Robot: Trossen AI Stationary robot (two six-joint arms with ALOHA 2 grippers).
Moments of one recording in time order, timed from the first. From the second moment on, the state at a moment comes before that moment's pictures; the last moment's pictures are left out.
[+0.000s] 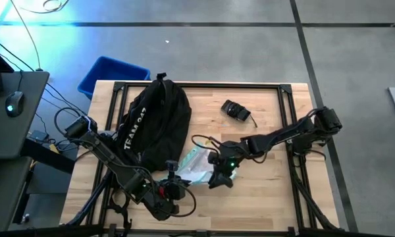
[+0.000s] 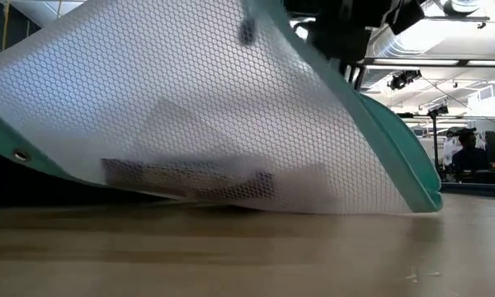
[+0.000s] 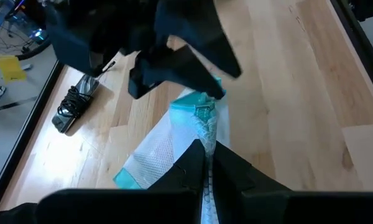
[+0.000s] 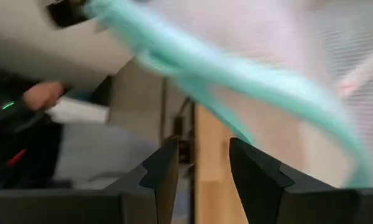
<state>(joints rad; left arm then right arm) -0.70 1.75 1.44 -0.60 -0.80 -0.28 0.23 1.66 0.97 0.15 -0.53 0.79</state>
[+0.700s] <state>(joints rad) -0.69 1.75 1.44 -0.60 -0.79 -0.29 0.24 1.66 0.97 0.17 -0.33 0.82</state>
